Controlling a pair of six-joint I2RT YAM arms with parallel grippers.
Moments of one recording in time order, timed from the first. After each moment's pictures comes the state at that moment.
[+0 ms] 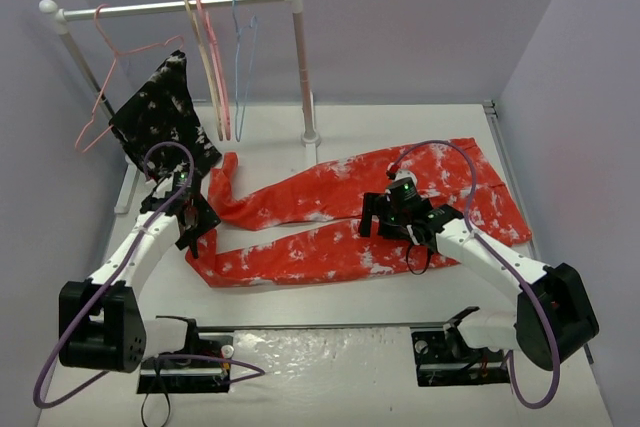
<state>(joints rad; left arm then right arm) -0.10 1.23 0.81 -0.68 -0.24 -0.75 0.53 1.25 0.72 -0.38 0.04 0.54</state>
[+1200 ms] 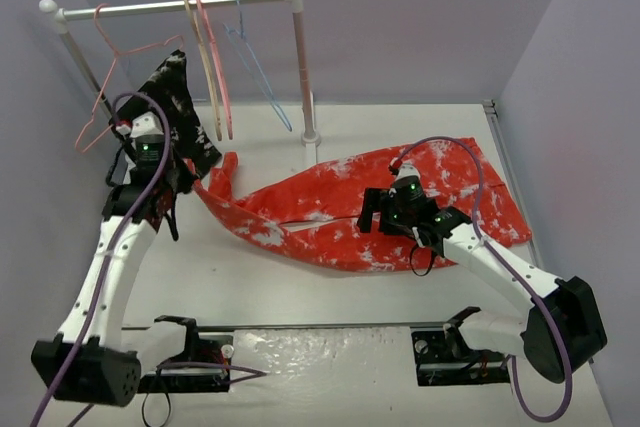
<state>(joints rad) -0.10 1.13 1.14 -0.65 -0.23 -0.51 0.54 1.19 0.72 -0.35 0.03 0.52</state>
